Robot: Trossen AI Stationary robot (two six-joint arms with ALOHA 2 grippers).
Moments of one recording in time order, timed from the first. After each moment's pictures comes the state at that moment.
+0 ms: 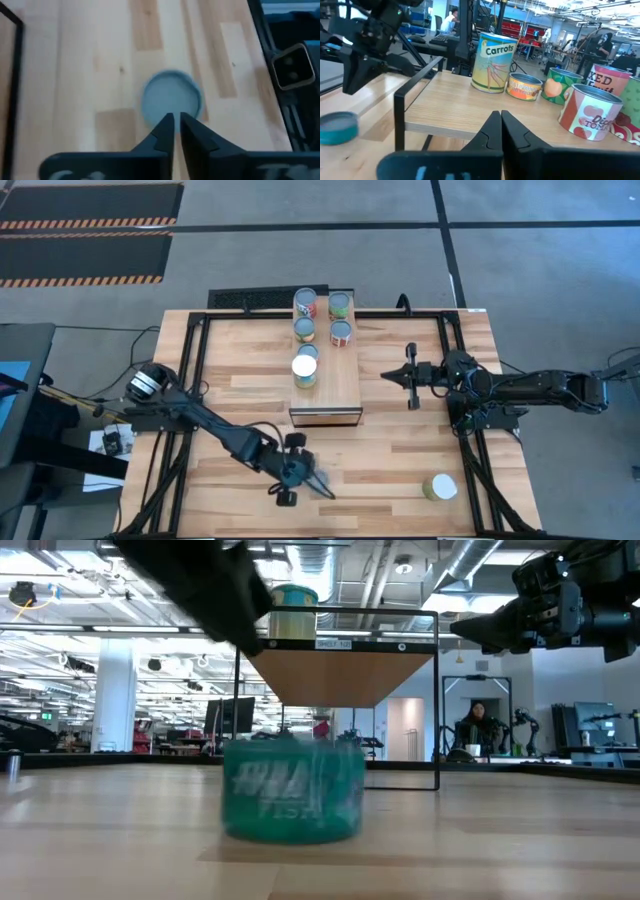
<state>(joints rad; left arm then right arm) -0.51 1.78 1.19 -0.32 -0.14 -0.38 -0.31 0.74 0.11 0.67 -0.28 -0.19</state>
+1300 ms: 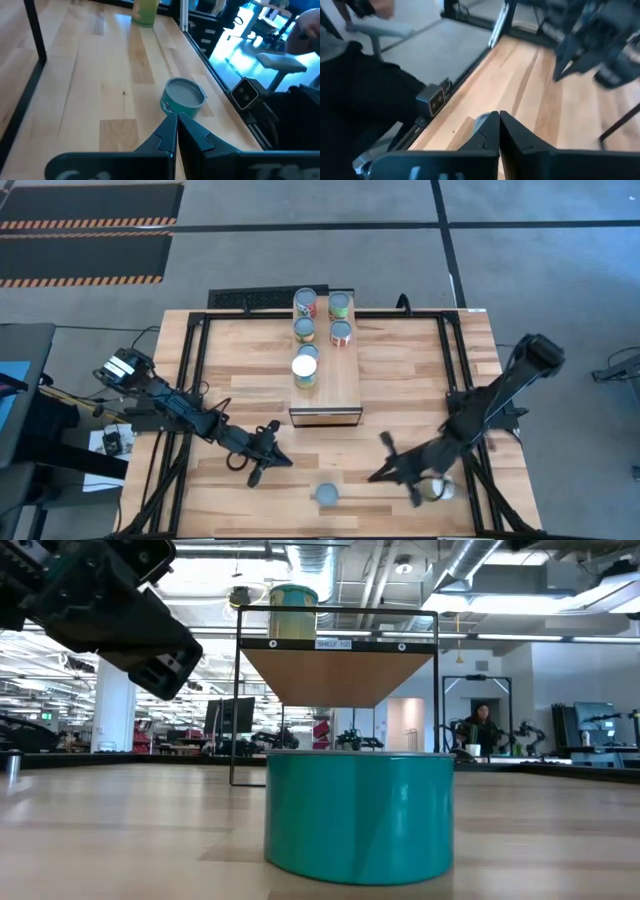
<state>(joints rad) -0.50 1.53 0.42 0.78 -0.14 -0.35 0.71 1.38 0.73 0.30 0.32 0.03</state>
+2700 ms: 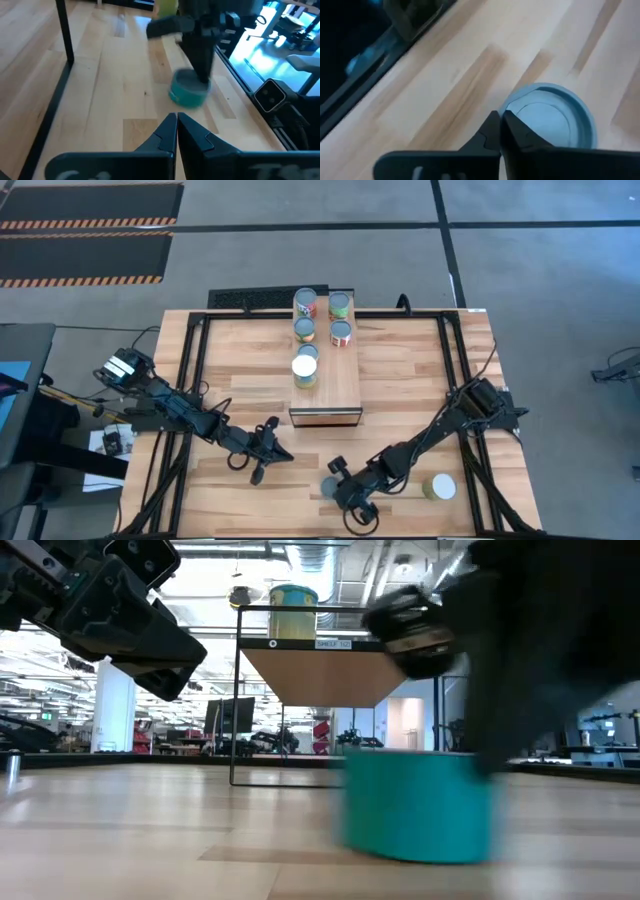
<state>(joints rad) -0.50 1.54 0.42 0.75 -0.22 -0.33 0.58 1.99 1.23 -0.13 0.02 -0.05</state>
